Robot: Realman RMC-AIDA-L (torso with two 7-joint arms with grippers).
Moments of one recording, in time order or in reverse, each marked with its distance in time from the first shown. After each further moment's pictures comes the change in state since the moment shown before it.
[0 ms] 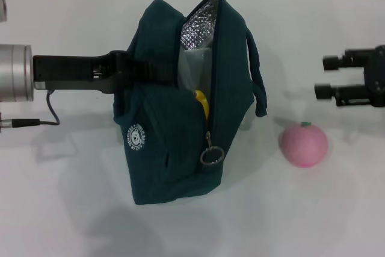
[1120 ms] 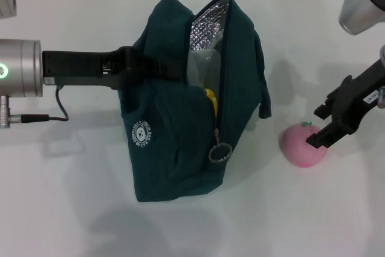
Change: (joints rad) left arm -0.022 -0.013 0.002 0.000 0.000 -0.002 0.000; right arm 0.345 0.190 0.019 -0.214 -0.956 -0.211 0.536
